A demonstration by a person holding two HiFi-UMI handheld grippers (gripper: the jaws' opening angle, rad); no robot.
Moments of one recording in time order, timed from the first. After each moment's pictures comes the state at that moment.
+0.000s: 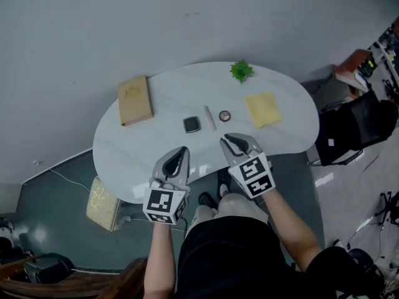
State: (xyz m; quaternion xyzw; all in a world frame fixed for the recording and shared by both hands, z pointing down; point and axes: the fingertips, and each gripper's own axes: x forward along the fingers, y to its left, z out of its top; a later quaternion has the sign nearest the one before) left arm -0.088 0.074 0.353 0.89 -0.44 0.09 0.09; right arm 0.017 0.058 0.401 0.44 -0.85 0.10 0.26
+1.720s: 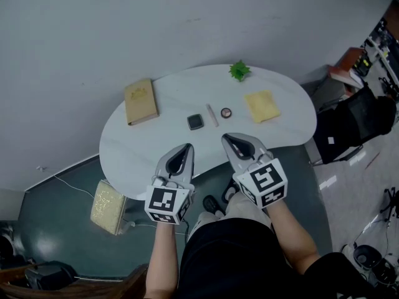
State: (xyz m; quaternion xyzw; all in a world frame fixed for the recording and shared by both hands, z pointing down) left arm -0.094 0.117 0.312 0.90 -0.43 0.06 0.07; right arm -0.007 0.118 0.304 0.47 -0.87 0.07 0.14
